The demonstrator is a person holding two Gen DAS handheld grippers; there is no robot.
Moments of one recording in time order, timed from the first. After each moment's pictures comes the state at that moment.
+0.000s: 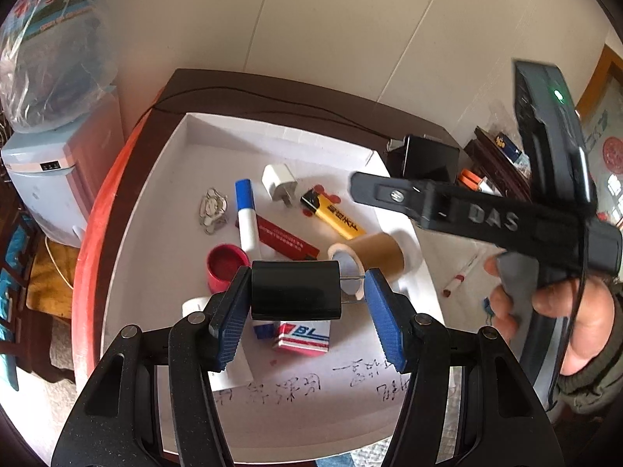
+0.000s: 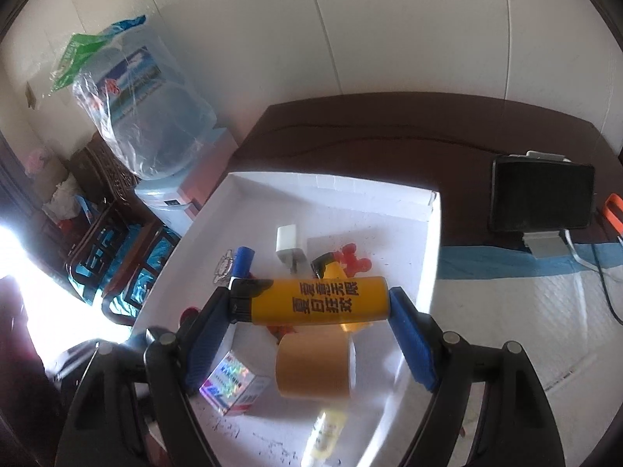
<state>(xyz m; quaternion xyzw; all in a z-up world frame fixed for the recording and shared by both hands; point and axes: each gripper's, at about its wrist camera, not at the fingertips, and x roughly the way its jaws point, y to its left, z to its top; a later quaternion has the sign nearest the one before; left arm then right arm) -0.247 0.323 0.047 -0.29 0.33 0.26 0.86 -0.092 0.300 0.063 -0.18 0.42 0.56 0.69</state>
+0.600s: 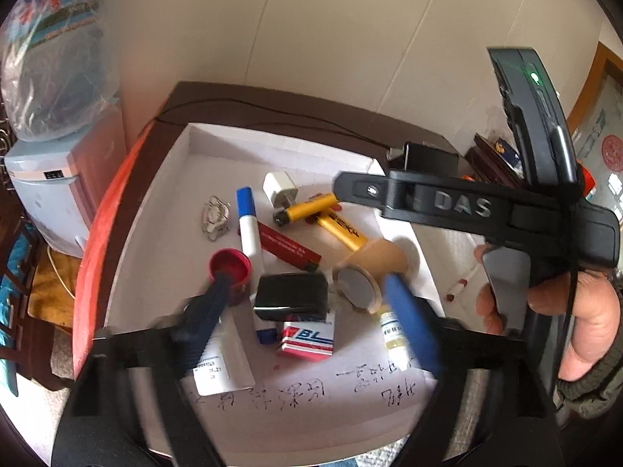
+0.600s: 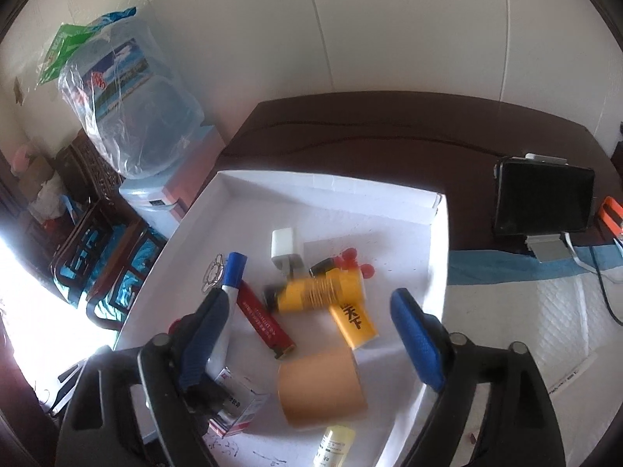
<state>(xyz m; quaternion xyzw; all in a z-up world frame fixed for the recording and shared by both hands) -0.254 0.321 0.052 -0.27 0.30 0.28 0.87 -0.098 0.313 0.060 -0.18 0.41 0.54 0.71</state>
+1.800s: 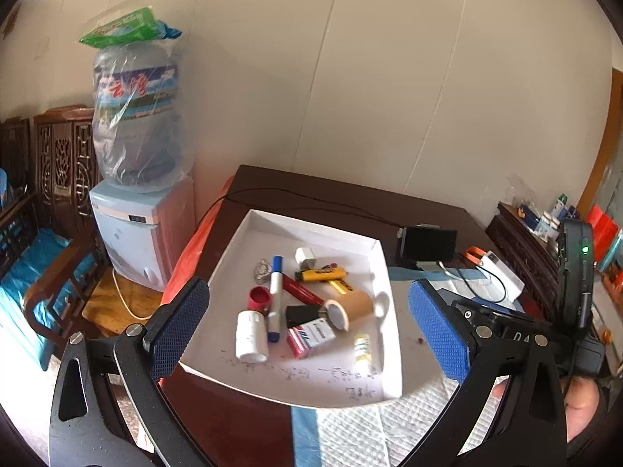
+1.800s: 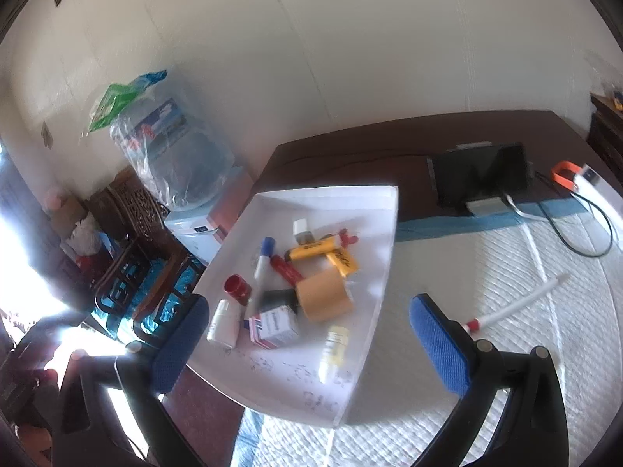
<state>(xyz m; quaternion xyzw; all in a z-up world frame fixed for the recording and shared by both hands) -0.309 0.226 0.158 -0.22 0.20 0.41 0.86 -0.103 0.180 0.105 -0.08 0.39 0.57 0.72</state>
